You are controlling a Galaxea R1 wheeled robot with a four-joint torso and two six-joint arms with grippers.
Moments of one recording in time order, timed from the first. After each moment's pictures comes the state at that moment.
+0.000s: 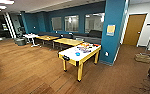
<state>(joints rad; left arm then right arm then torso) 1.58 3.03 -2.68 -0.07 -0.16 0.13 -1.55 2.99 -2.62 -0.13 0.03 0.11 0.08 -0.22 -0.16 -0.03</state>
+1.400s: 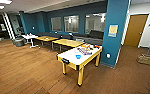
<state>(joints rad) 1.58 3.03 -2.68 -0.07 -0.16 0.13 -1.55 2.99 -2.62 -0.13 0.03 0.11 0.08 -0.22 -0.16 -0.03</state>
